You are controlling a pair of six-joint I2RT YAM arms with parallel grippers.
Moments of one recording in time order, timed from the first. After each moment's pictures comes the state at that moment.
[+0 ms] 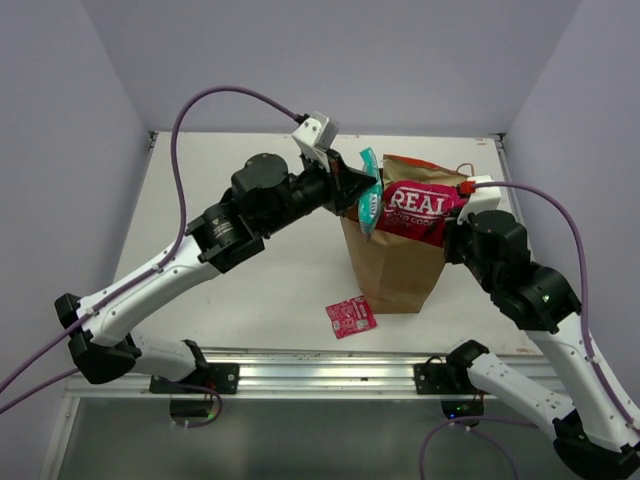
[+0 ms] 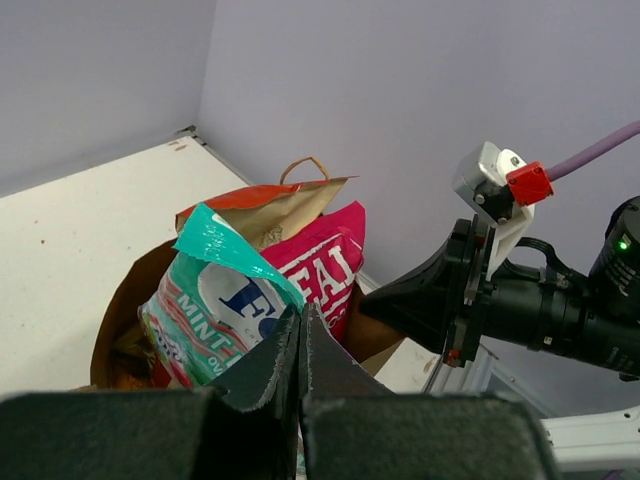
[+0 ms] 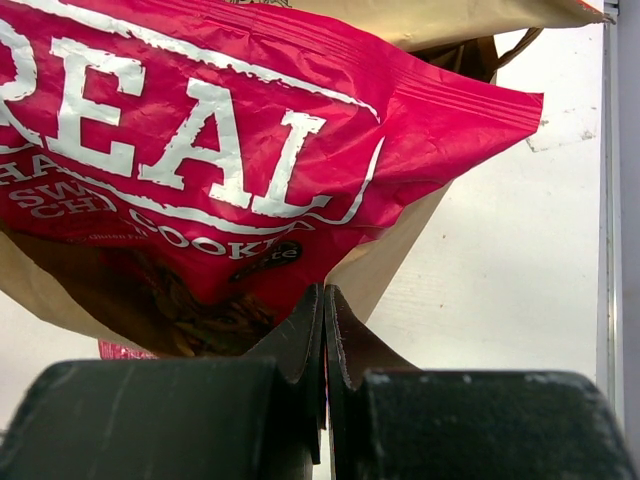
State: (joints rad) left arm -0.98 1.34 1.55 -0.19 -0.03 -0.38; right arm 0.56 0.78 1.17 -0.88 0.39 0.17
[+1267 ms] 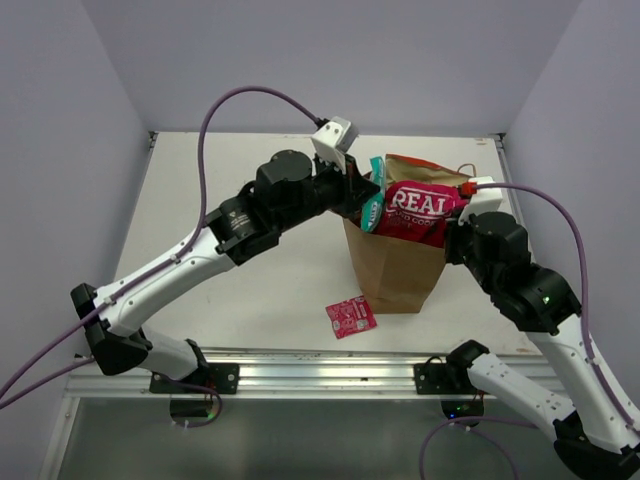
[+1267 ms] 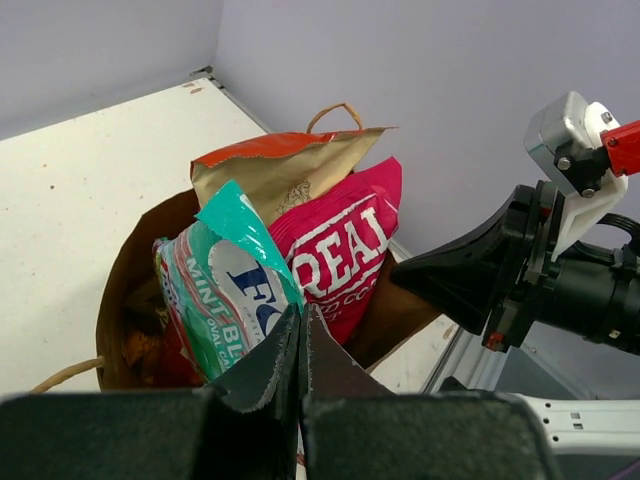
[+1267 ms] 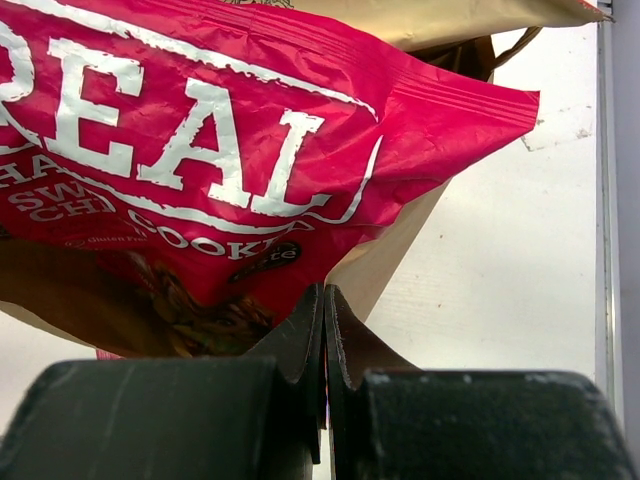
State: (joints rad) left arm -0.98 1.43 1.61 -0.30 -0.04 -0.39; right arm 0.56 0.77 1.16 -0.87 0.40 0.18
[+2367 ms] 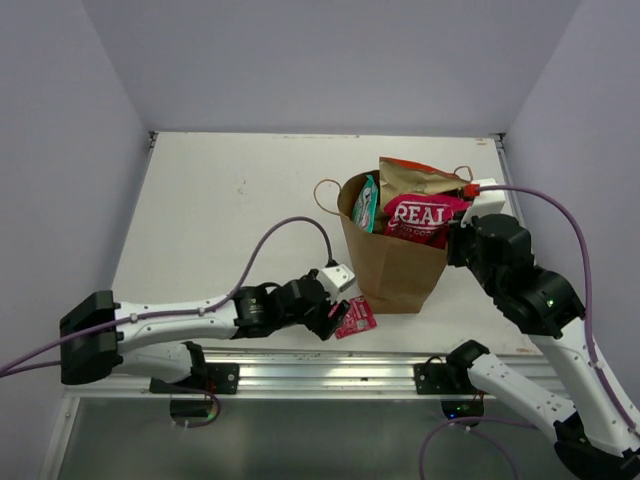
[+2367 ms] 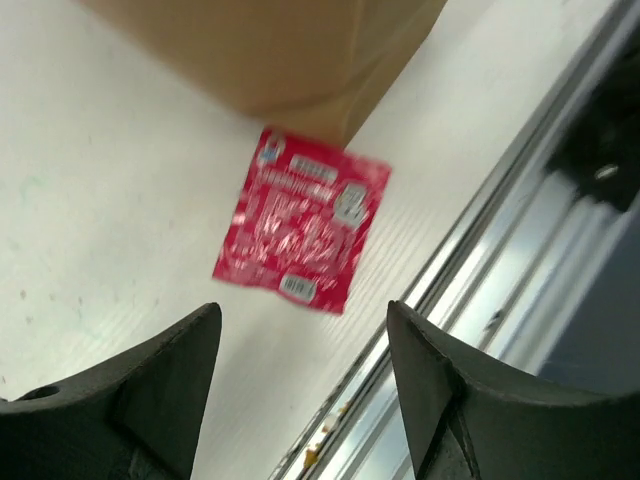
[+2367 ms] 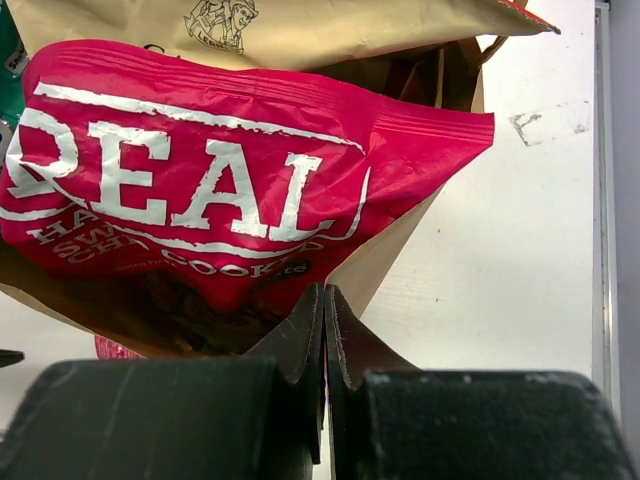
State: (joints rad) left arm -1.22 1.19 0.75 -0.17 -0.16 -0.31; right arm 0.56 0.76 1.16 -0.89 0.40 0.18
